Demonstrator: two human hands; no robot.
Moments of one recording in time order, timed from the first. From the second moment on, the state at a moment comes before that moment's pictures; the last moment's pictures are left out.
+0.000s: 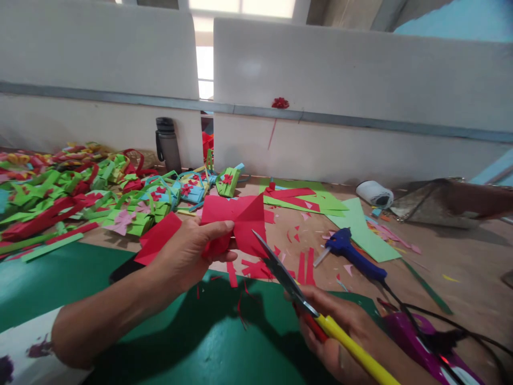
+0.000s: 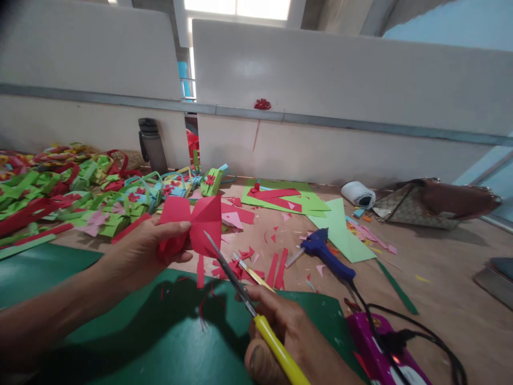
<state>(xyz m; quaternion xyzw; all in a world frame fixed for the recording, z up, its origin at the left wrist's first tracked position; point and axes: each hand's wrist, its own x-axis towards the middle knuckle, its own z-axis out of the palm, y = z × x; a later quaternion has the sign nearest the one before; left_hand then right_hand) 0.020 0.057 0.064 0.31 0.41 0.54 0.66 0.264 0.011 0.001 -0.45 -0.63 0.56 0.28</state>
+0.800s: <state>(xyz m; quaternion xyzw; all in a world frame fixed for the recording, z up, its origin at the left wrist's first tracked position) 0.024 0.059 0.063 0.30 0.42 0.55 0.66 0.278 0.017 -0.031 -0.42 -0.67 0.54 0.29</state>
